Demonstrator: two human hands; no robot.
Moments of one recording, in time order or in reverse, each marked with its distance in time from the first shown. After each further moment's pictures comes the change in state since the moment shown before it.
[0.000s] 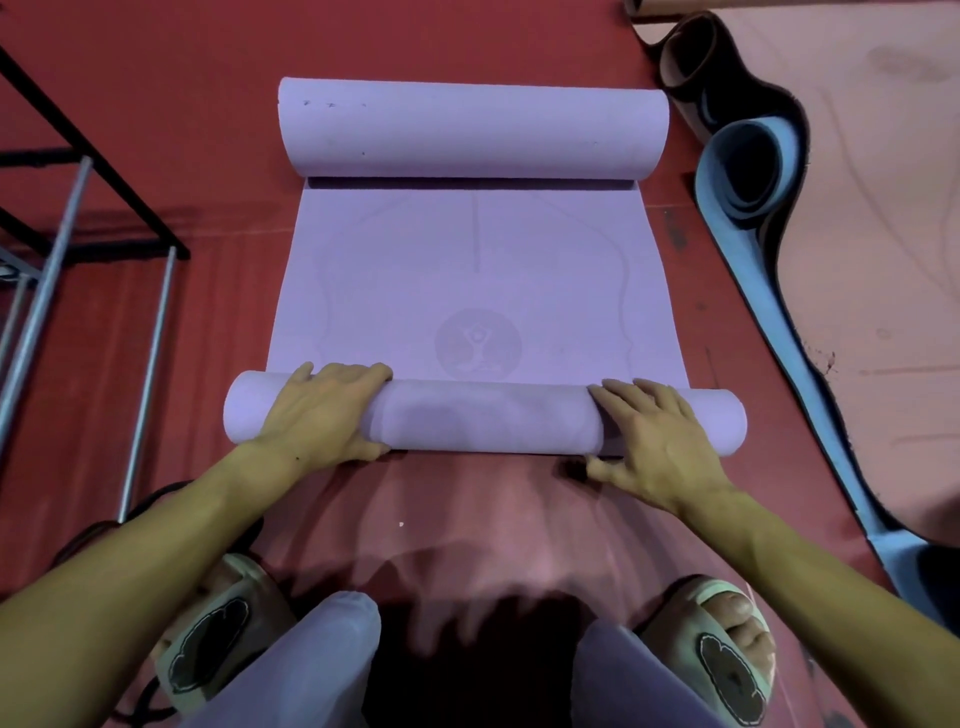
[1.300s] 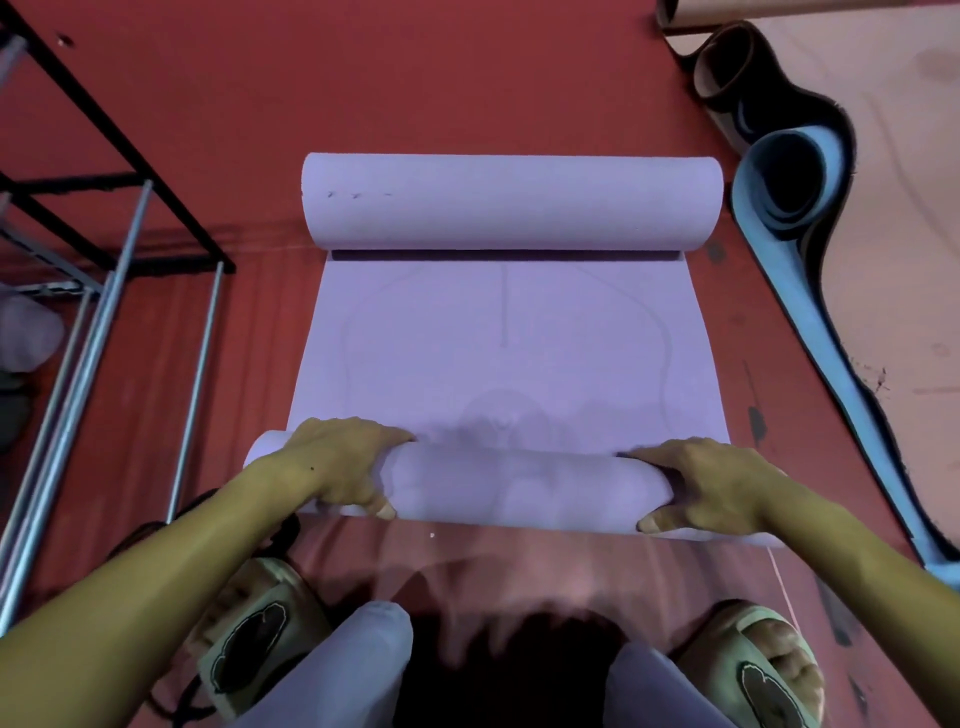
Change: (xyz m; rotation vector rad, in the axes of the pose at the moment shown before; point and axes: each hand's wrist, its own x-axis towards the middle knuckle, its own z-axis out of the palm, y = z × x) left_hand -0.018 -0.009 -0.010 -0.077 -0.393 -0.083; right_hand 0.005 0.027 -0.018 0.049 -0.507 -0.133
